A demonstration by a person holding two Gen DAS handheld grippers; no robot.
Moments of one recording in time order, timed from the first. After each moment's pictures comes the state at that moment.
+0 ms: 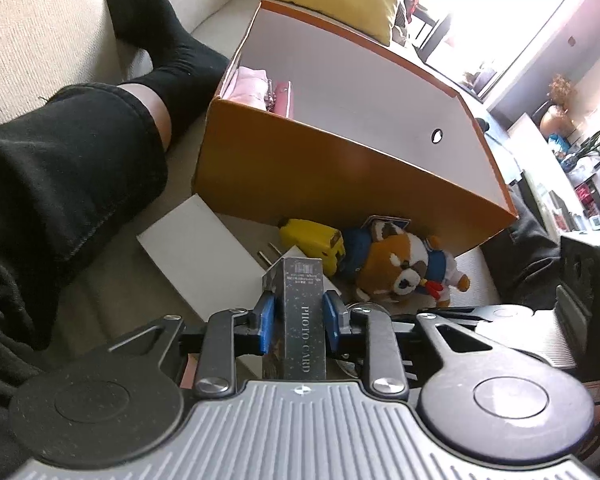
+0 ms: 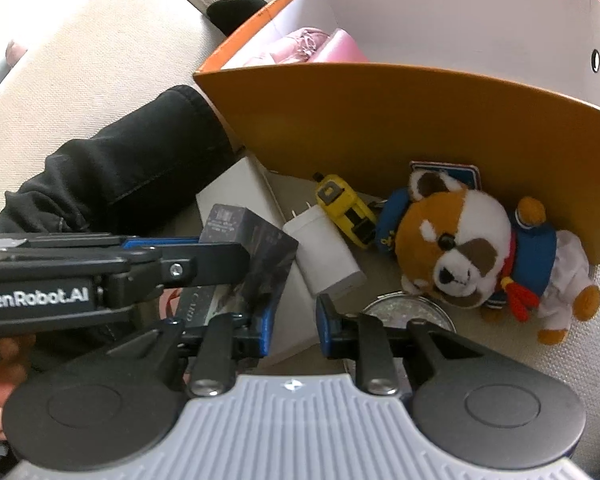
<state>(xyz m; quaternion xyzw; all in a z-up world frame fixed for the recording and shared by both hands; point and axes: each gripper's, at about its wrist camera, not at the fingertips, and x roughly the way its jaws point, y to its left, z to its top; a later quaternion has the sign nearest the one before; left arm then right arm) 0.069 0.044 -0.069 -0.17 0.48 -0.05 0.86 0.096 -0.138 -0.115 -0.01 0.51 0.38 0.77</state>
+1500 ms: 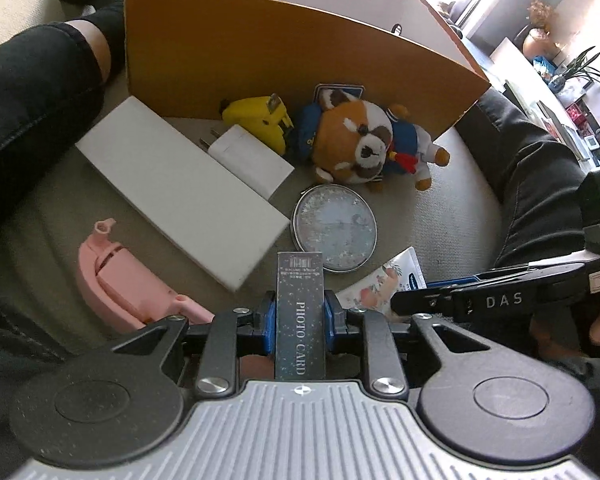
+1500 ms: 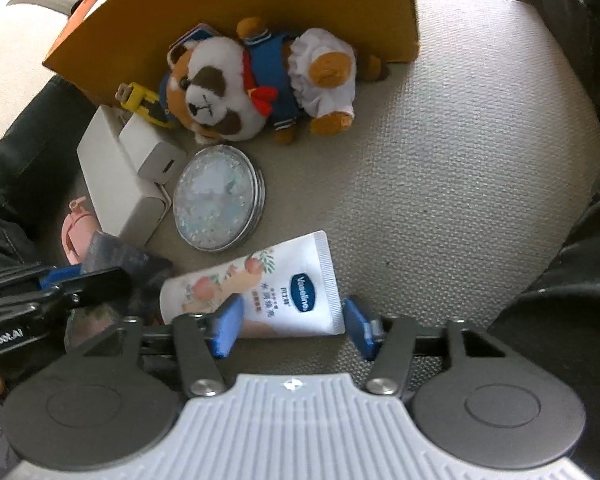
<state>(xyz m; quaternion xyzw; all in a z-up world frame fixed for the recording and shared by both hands) 0.029 -0.003 -0.104 -0.10 0.54 -0.10 0.83 0.081 -0.269 -0.158 0.05 0.62 0.25 0.74</state>
